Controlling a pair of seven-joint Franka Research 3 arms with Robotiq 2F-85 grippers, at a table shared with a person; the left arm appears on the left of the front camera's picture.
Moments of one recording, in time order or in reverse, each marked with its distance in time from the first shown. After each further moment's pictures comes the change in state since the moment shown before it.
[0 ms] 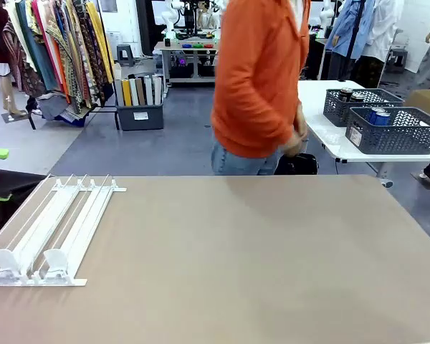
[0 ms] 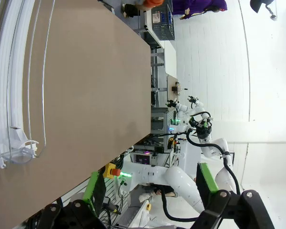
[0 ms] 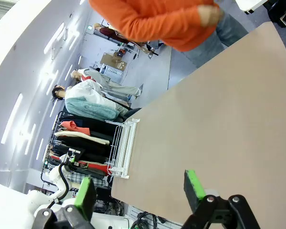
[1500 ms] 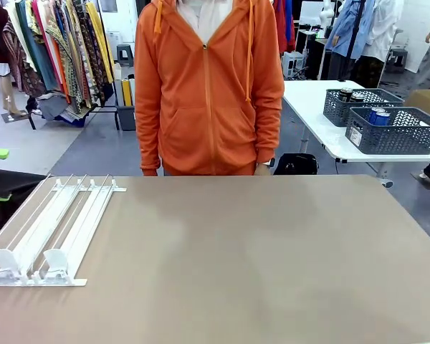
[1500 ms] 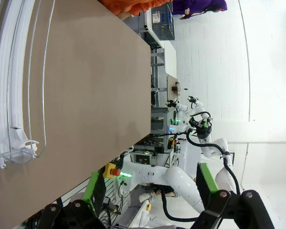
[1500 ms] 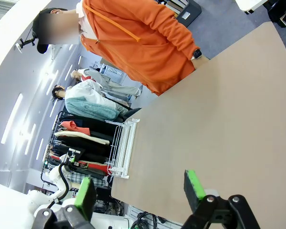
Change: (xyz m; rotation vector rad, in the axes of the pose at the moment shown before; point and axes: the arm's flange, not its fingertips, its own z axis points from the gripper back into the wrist) left arm 0.000 0.000 0.000 0.000 0.000 0.000; right arm 0.000 0.000 0.000 0.000 0.000 0.000
